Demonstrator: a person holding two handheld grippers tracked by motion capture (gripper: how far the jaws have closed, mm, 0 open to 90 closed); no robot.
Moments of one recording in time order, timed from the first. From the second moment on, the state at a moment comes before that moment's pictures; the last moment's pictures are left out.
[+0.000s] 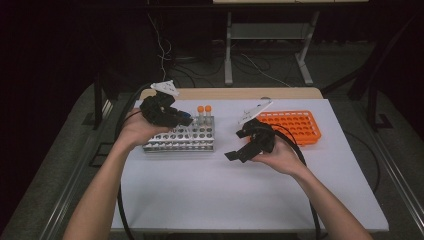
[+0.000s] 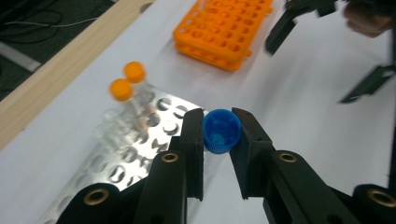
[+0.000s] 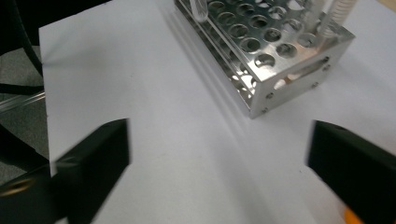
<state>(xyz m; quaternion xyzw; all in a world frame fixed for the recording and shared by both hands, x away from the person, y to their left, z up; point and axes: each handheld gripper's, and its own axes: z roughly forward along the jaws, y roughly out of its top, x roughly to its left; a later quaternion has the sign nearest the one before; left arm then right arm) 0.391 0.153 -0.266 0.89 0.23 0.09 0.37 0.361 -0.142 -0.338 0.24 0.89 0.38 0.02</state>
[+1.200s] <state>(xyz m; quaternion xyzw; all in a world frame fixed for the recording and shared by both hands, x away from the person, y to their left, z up) 0.477 0.178 -0.301 0.87 0.32 0.12 0.36 0.364 -0.209 -0.354 0.30 0.87 0.38 0.03</state>
